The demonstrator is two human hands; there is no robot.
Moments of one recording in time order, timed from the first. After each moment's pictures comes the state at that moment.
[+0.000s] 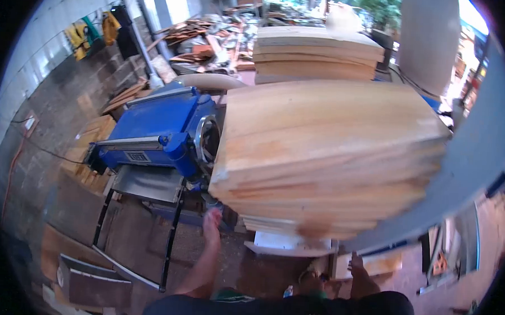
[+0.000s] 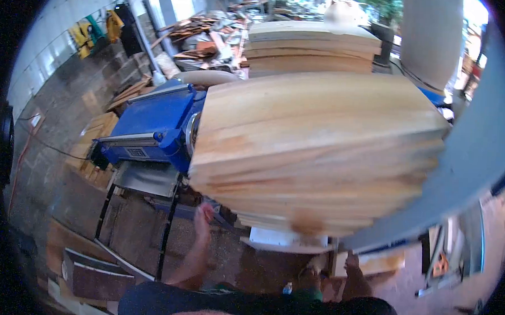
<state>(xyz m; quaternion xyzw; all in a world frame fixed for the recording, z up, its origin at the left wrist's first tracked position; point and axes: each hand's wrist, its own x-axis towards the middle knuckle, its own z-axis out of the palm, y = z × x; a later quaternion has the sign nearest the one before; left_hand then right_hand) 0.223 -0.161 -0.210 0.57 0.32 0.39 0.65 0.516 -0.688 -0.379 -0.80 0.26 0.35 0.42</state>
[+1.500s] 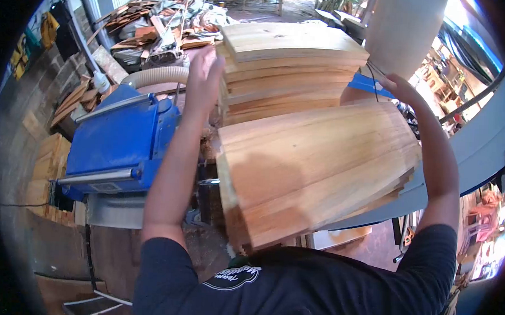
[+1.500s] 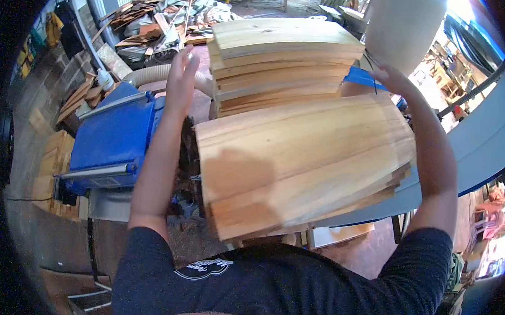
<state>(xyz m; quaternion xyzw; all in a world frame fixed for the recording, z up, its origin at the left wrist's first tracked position) 0.521 -0.012 0.196 0.72 0.04 0.48 0.49 0.827 -0.455 0.269 -0.95 -0.29 -0.07 0.08</state>
